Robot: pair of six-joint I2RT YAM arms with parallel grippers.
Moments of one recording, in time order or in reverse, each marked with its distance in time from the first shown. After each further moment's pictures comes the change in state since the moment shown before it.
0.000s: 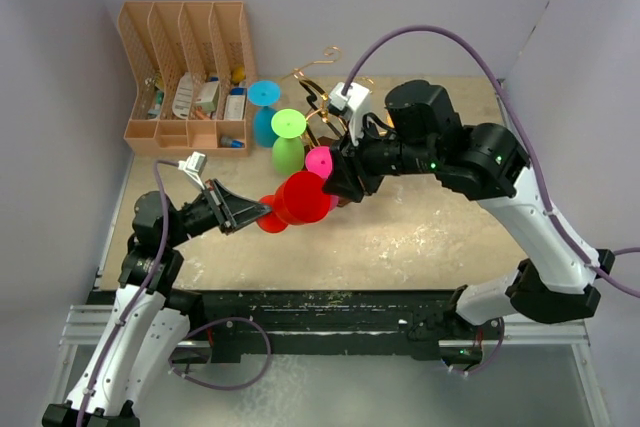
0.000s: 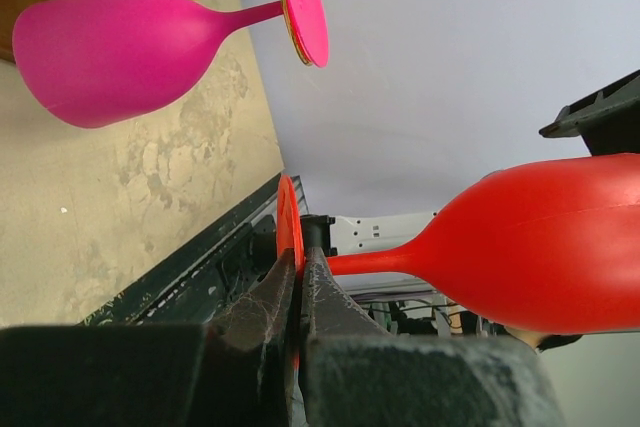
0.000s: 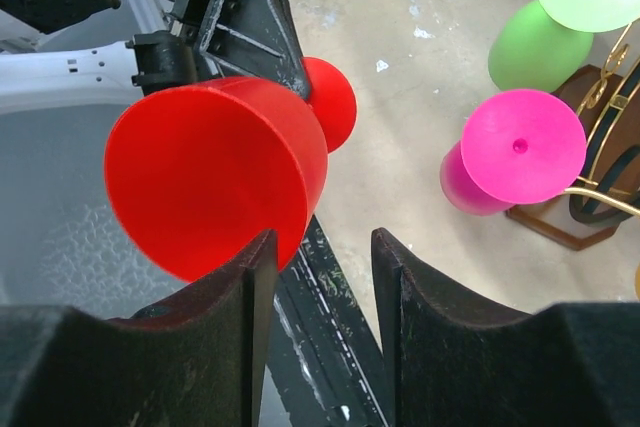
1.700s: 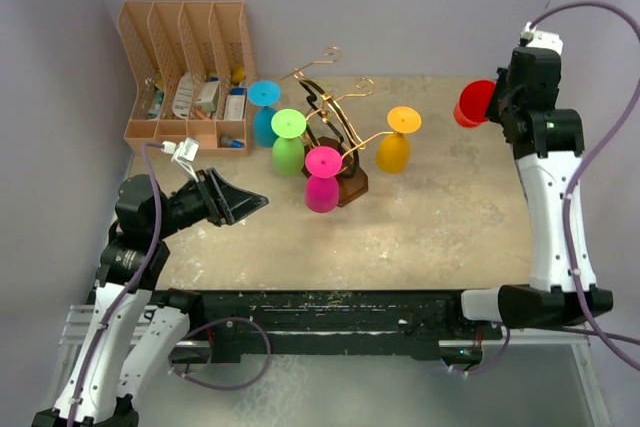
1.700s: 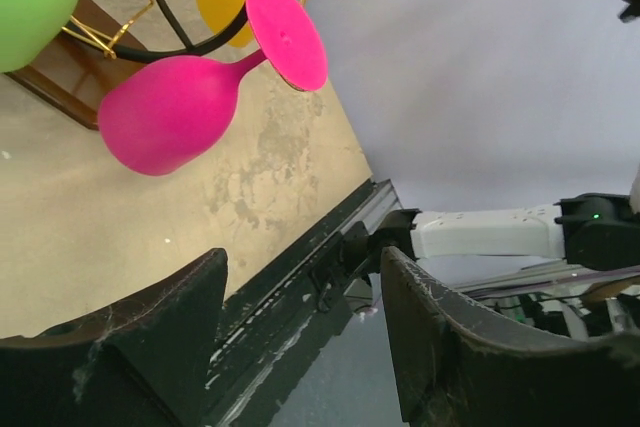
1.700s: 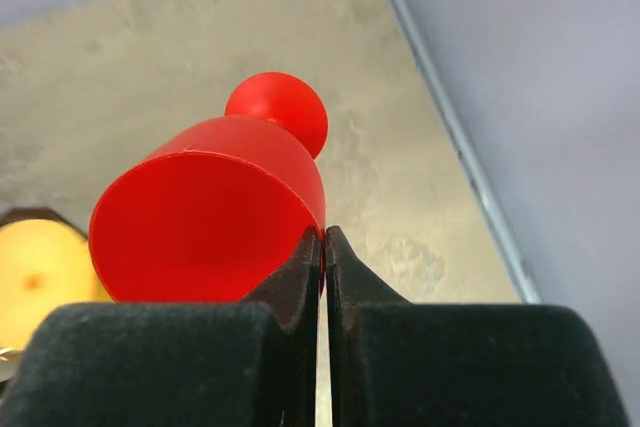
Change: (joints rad) left arm 0.002 0.065 0.255 -0.286 -0.056 0.376; right arm -0.843 -0.086 -0.205 0.191 0.650 0.087
